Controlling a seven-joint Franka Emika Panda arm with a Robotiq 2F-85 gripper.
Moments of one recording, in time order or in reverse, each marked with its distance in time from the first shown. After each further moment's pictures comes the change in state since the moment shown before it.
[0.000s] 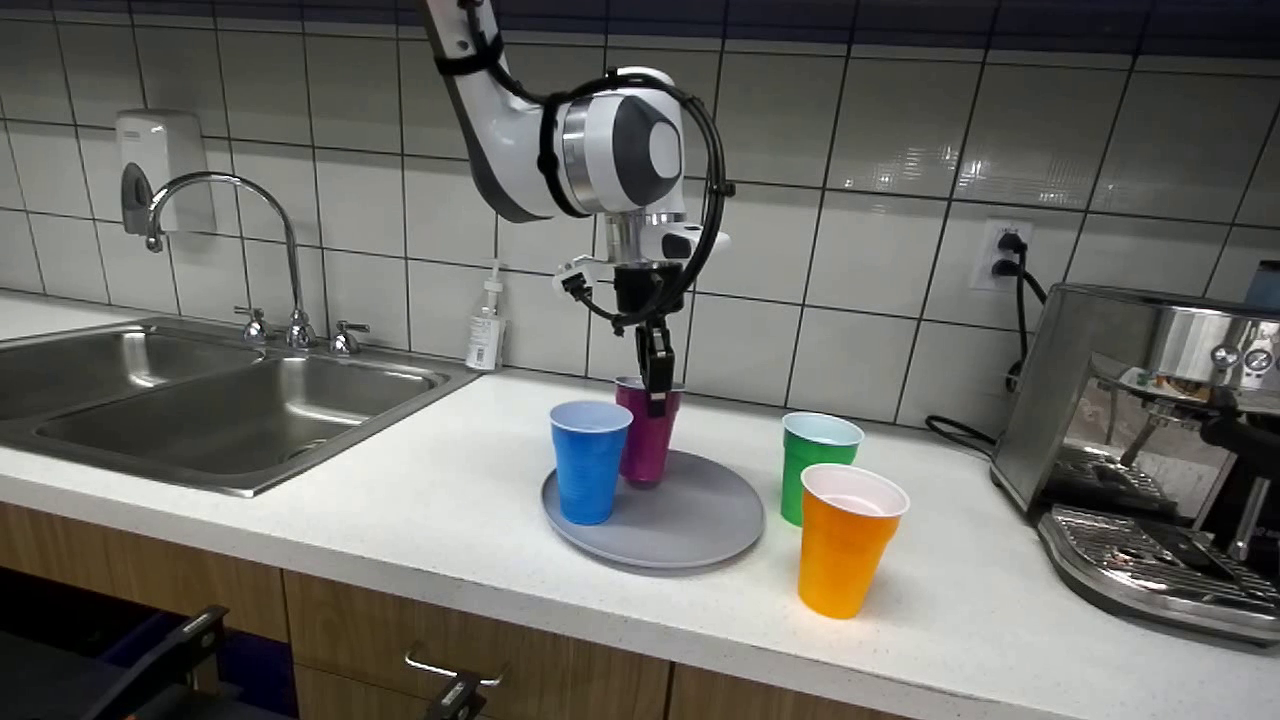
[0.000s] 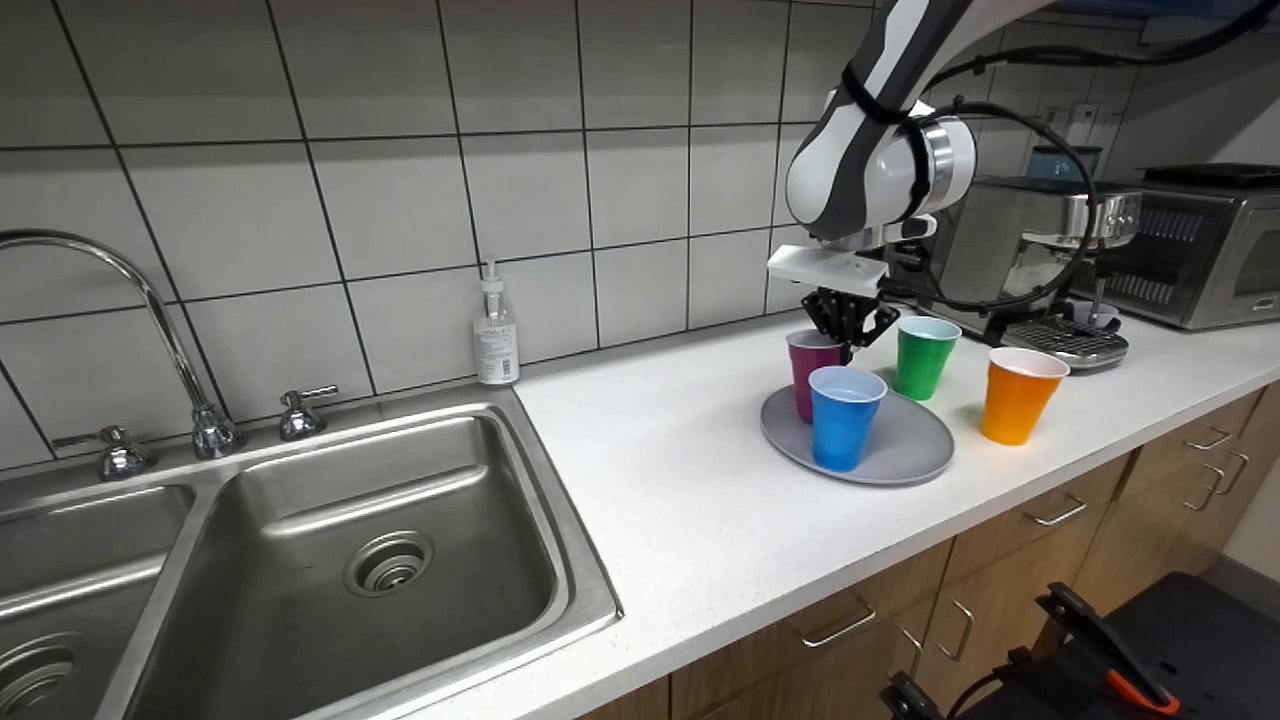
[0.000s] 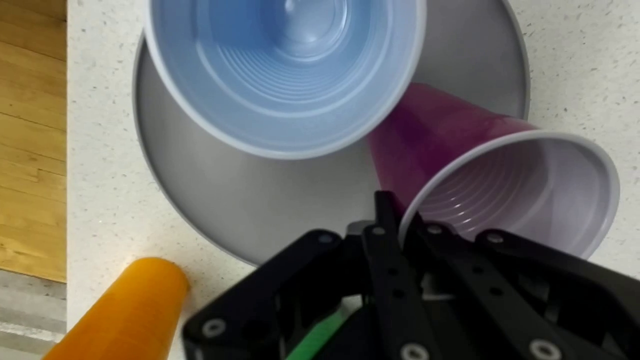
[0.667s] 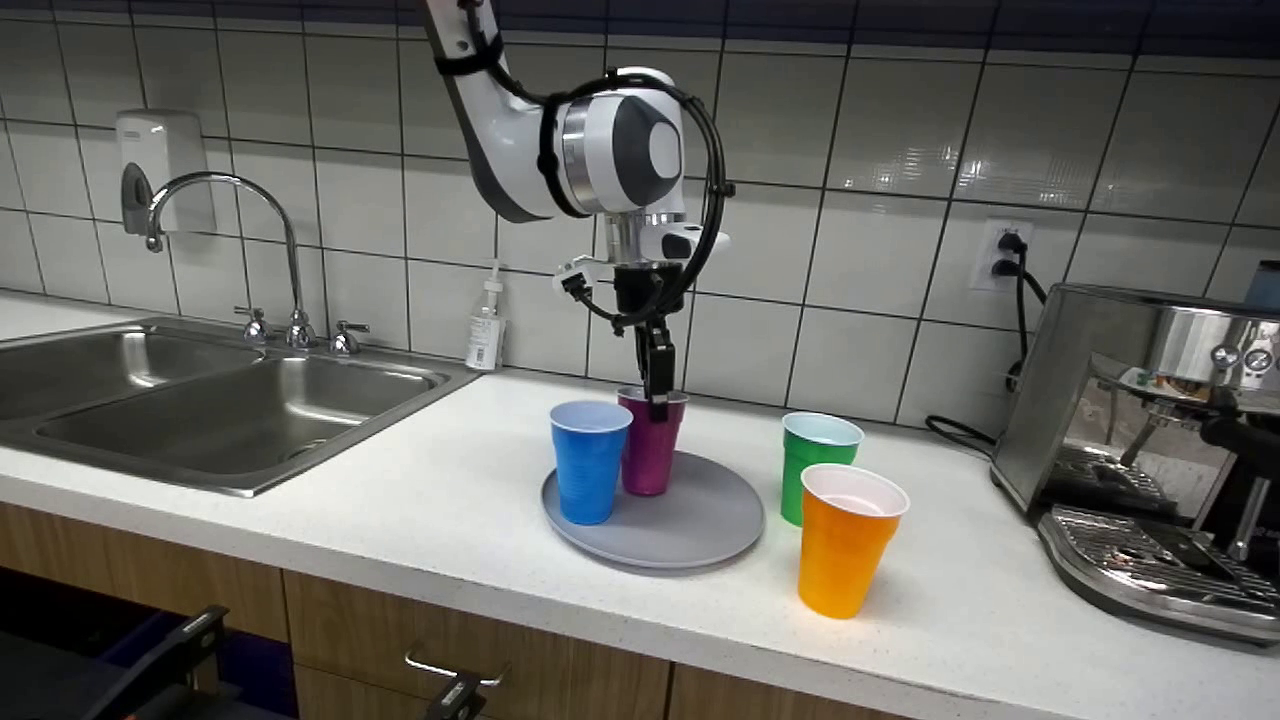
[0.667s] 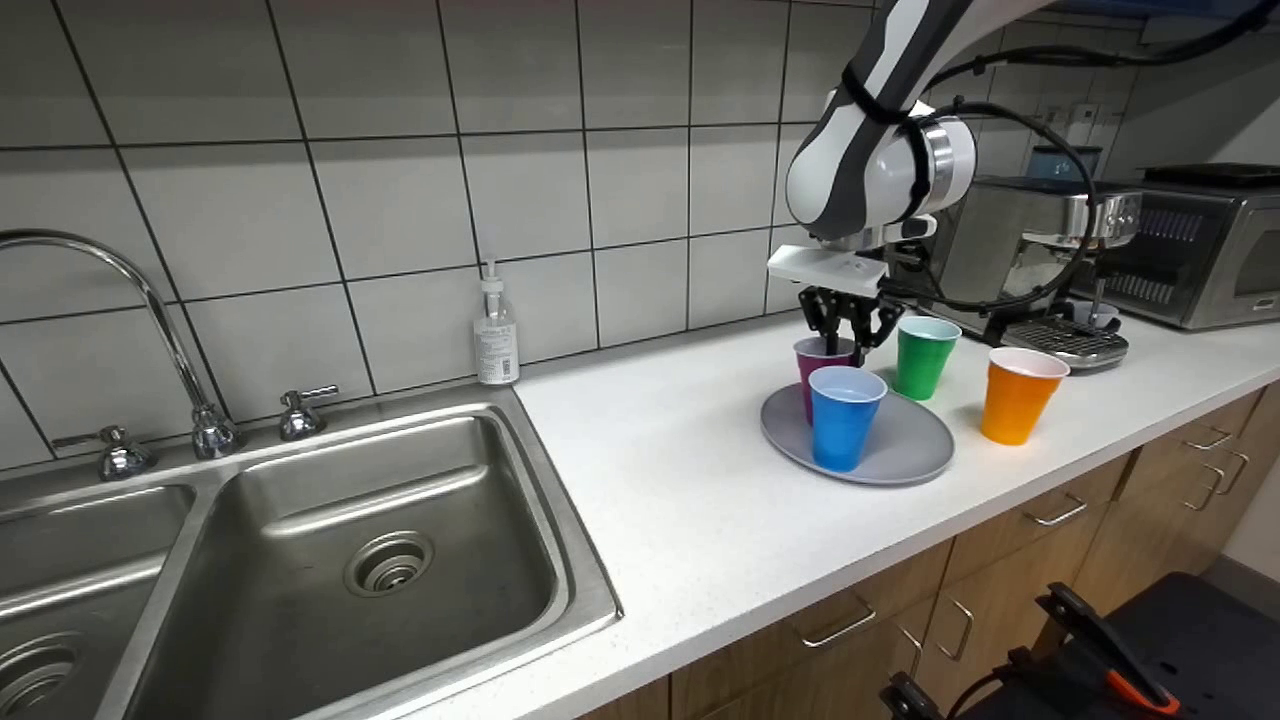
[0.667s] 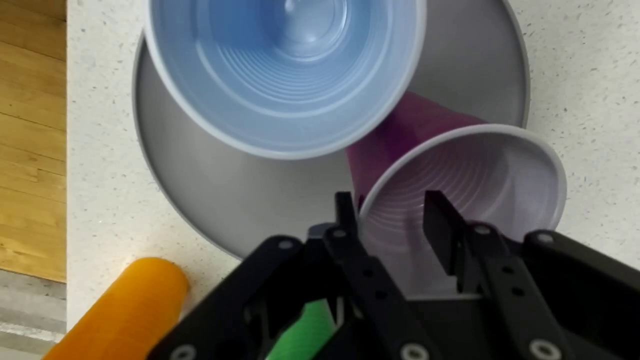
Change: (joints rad) arm 0.000 0.000 0.000 0.000 0.000 0.001 0.000
